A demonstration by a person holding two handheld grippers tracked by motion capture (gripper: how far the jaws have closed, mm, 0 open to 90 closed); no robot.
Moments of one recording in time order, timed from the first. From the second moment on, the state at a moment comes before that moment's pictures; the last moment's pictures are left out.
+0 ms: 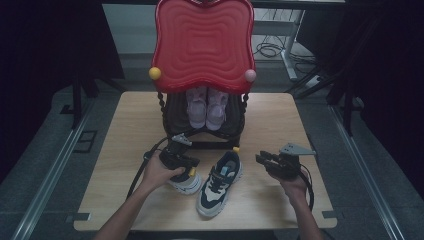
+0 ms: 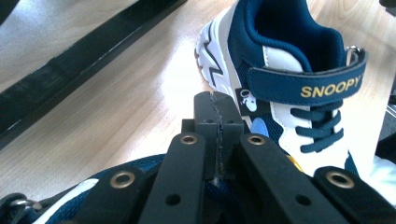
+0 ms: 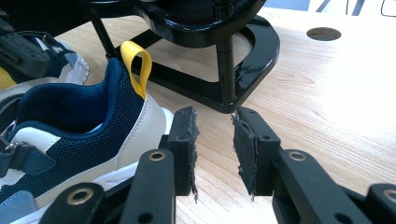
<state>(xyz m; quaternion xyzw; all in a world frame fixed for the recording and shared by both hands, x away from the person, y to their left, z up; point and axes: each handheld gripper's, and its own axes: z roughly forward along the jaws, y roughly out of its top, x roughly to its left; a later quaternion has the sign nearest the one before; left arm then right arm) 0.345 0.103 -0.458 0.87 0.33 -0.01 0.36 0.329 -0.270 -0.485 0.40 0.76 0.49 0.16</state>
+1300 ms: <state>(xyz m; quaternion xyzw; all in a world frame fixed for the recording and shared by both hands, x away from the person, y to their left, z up) 0.251 0.165 -0.445 0.90 0.31 0.02 0.32 0.330 -0.271 -0.485 0.40 0.76 0.49 0.16</state>
